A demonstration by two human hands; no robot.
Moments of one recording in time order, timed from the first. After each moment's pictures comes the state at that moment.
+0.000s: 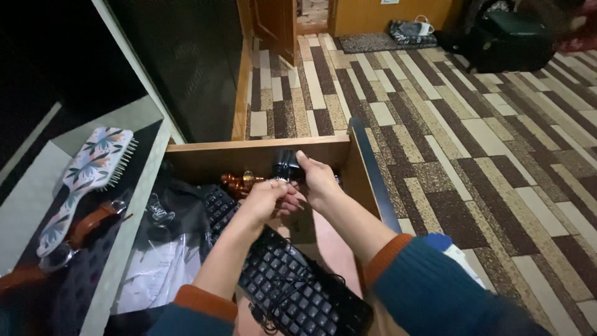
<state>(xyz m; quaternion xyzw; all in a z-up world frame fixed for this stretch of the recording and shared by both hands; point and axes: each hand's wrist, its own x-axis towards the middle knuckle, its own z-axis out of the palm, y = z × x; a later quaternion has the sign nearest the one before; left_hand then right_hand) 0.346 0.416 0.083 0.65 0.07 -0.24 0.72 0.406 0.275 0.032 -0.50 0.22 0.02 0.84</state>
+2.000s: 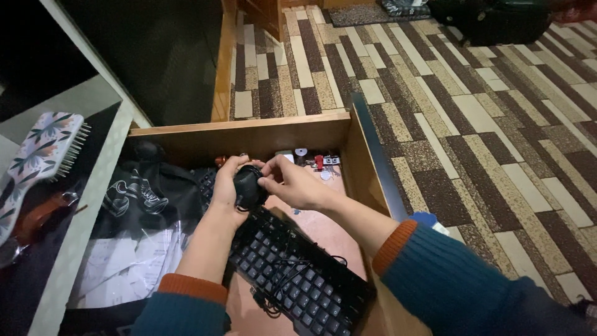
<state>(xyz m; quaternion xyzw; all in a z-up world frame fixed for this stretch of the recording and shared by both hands) 0.358 0.389 0.052 0.40 0.19 -0.18 0.88 0.332 0.219 0.072 -0.84 -0.13 0.08 0.51</state>
